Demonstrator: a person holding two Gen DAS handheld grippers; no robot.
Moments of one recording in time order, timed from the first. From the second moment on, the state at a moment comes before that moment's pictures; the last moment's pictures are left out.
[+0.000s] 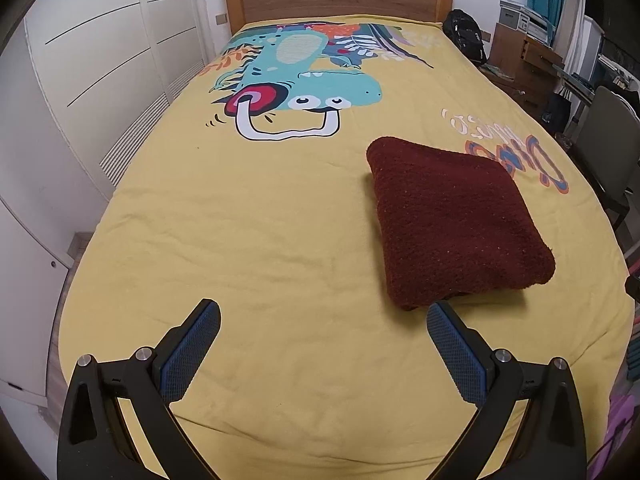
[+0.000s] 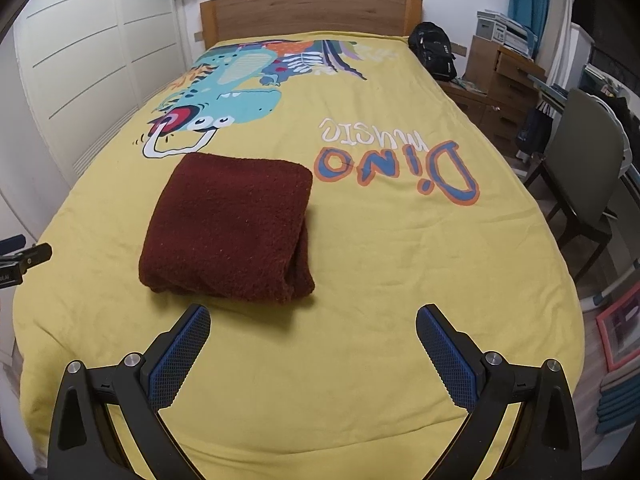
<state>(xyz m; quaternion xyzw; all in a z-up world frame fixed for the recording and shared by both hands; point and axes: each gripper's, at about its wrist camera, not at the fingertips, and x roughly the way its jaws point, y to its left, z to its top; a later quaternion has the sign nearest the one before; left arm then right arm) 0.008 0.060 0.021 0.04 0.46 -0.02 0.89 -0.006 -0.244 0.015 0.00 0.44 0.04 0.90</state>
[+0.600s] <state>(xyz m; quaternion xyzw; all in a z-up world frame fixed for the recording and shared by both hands) 0.009 0.062 0.020 0.04 0.46 -0.03 0.88 -0.007 -0.243 0.020 -0.01 0.44 0.04 0.90</state>
